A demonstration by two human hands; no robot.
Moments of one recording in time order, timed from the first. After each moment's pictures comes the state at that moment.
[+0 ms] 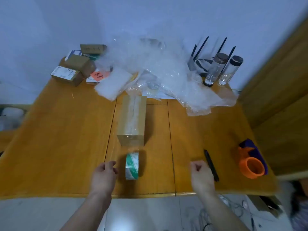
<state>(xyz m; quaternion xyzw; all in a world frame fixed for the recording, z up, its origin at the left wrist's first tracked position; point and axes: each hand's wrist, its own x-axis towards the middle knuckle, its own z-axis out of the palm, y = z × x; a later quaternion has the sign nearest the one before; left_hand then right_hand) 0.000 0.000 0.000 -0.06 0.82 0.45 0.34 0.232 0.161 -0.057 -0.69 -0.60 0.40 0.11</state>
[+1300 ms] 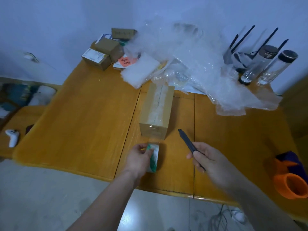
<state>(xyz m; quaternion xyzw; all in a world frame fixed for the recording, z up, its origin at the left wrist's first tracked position) 0.005 0.033 -0.012 -0.01 0.78 0.45 0.43 0.182 0.172 0.022 -0.39 -0.70 0.60 0.01</state>
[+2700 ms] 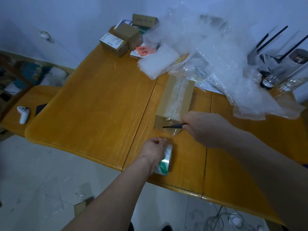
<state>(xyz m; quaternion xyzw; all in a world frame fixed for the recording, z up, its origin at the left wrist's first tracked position) -0.003 0.037 -0.032 -0.05 0.74 0.47 0.48 0.066 0.200 0.046 -0.11 -0.98 0.03 -0.14</state>
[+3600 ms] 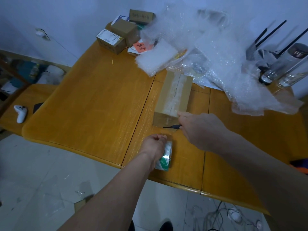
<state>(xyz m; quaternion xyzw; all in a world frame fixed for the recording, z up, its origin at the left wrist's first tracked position) -0.001 0.044 -0.042 -0.07 0.74 0.48 0.47 0.075 0.186 0.031 -0.10 -0.99 -0.05 -0.12</state>
